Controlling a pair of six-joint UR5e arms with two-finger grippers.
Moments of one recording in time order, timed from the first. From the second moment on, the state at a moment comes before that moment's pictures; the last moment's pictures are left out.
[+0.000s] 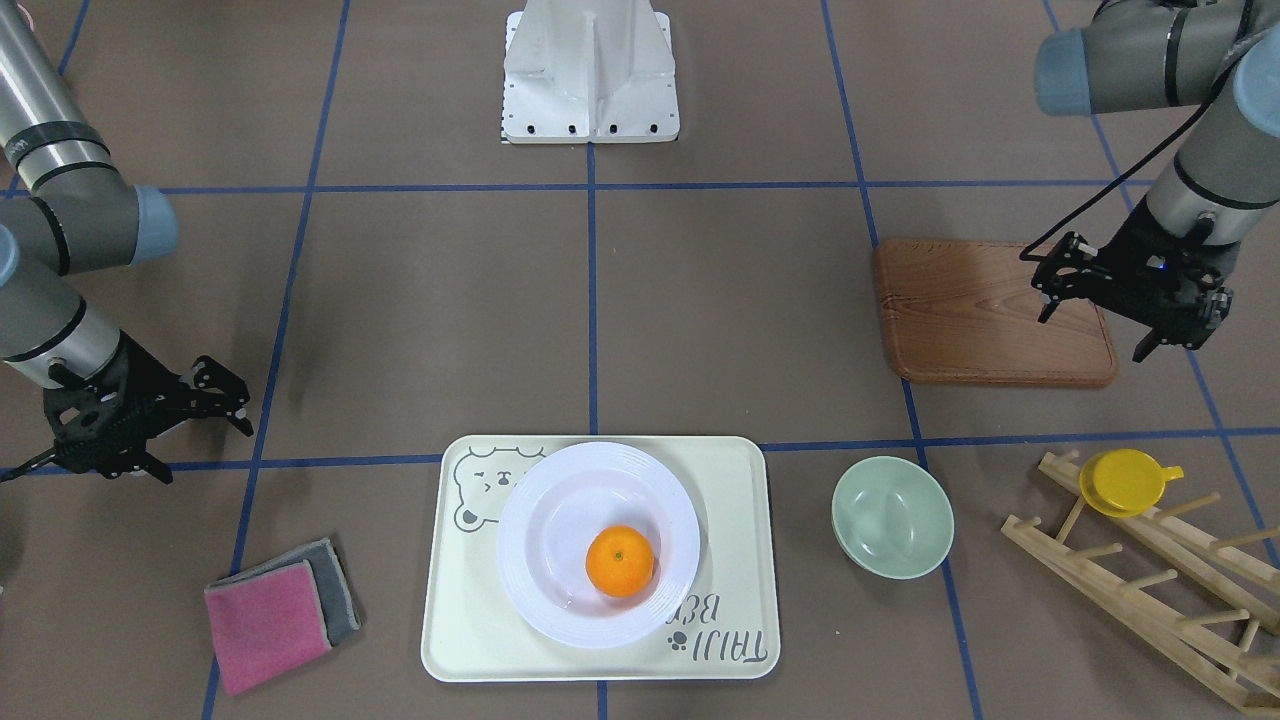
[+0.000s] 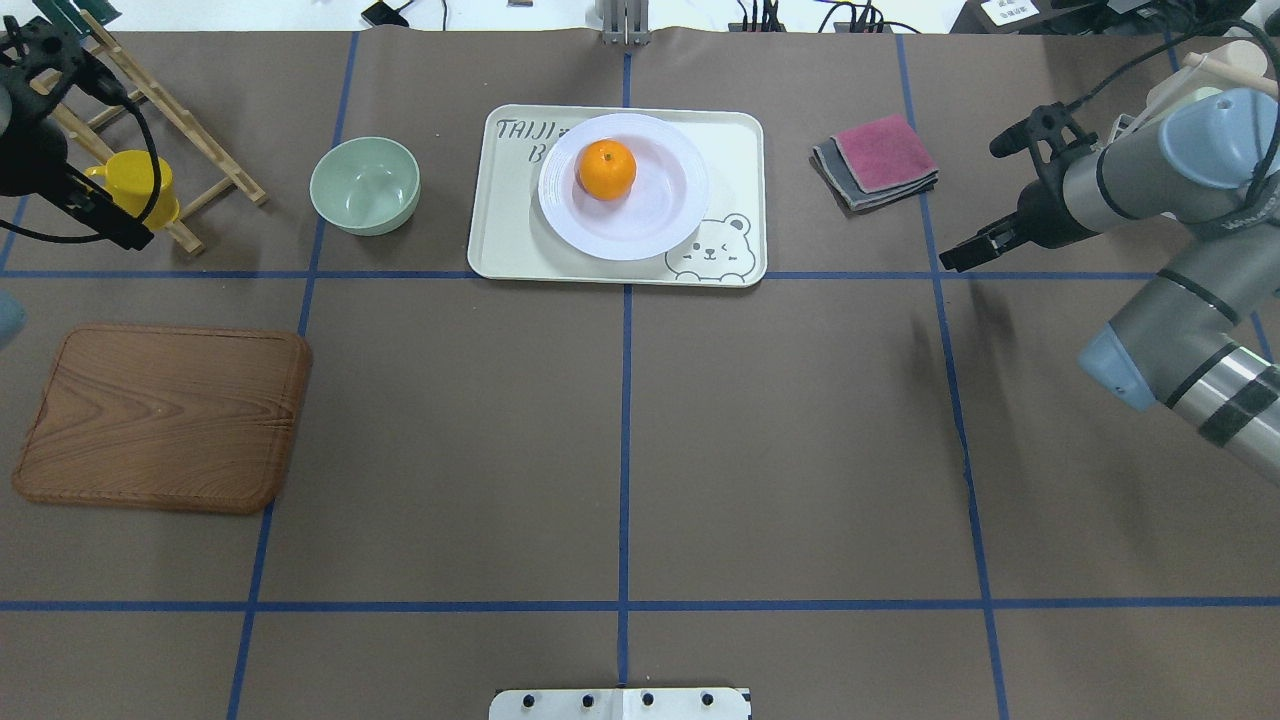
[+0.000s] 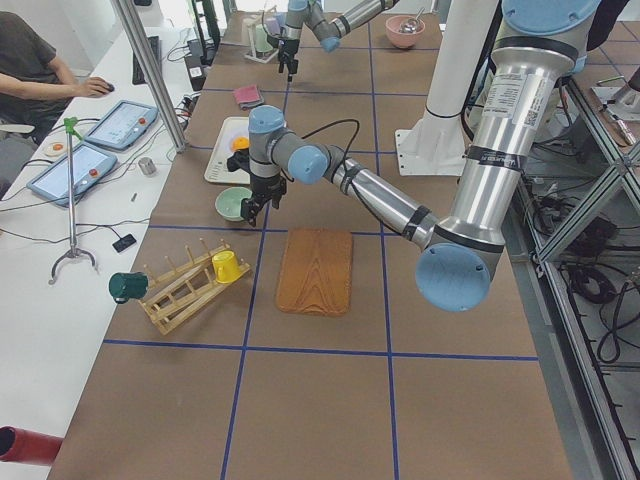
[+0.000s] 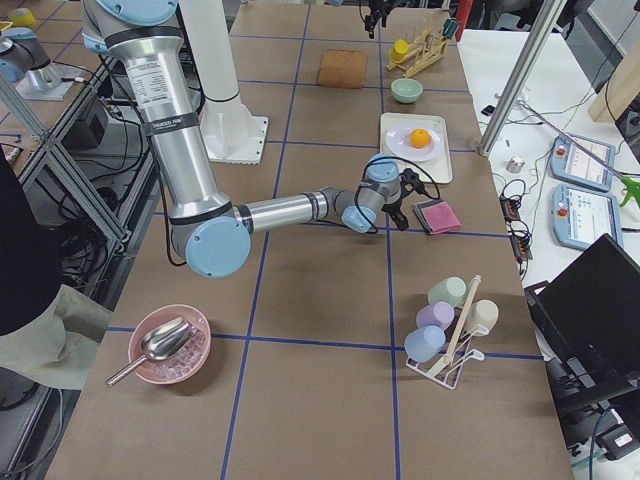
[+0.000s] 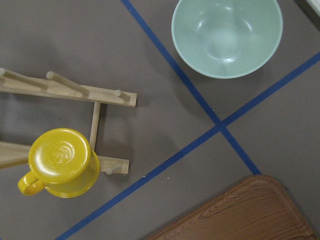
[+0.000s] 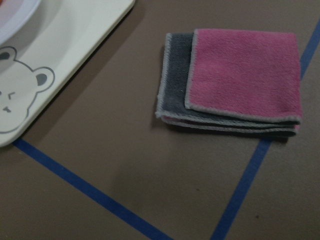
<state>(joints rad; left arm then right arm) -1.11 -1.80 -1.86 -1.56 -2.11 -0.03 0.99 -1.30 1.42 -0.85 2.16 0.39</state>
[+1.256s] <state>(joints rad) -1.35 -1.69 -1.71 -1.55 -2.27 0.34 1.26 -1.41 1.69 -1.59 2.25 -0.21</state>
